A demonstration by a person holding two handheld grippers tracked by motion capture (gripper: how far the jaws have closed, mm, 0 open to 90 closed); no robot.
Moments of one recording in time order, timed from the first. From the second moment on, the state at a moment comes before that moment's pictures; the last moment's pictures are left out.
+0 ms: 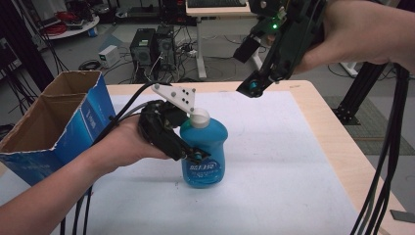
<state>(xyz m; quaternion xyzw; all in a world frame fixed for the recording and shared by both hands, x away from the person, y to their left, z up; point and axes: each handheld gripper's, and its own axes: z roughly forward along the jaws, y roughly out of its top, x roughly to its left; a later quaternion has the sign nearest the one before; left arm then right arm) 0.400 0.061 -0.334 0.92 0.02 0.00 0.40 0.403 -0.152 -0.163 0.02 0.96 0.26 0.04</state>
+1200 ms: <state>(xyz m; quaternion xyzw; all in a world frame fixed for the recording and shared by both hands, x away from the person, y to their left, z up) 0.389 0.075 -0.337 0.92 0.04 0.04 0.39 0.406 -0.149 -0.167 0.02 0.96 0.26 0.04</state>
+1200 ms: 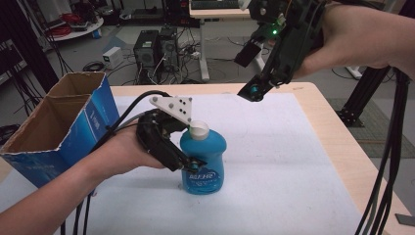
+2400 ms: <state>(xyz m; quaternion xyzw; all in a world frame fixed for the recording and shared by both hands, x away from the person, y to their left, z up) 0.418 0.148 -0.239 0.95 0.22 0.12 0.17 0.412 -0.143 -0.177 0.02 0.97 0.25 0.03</state>
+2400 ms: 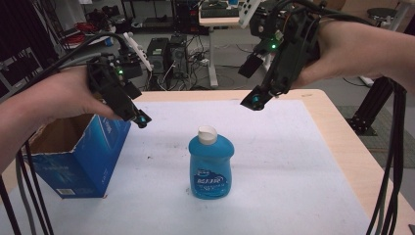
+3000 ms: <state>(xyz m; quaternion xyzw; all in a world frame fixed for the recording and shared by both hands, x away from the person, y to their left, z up) 0.421 0.152 -0.234 0.95 0.25 0.12 0.15 0.414 -0.143 -0.180 0.02 0.97 0.25 0.03</state>
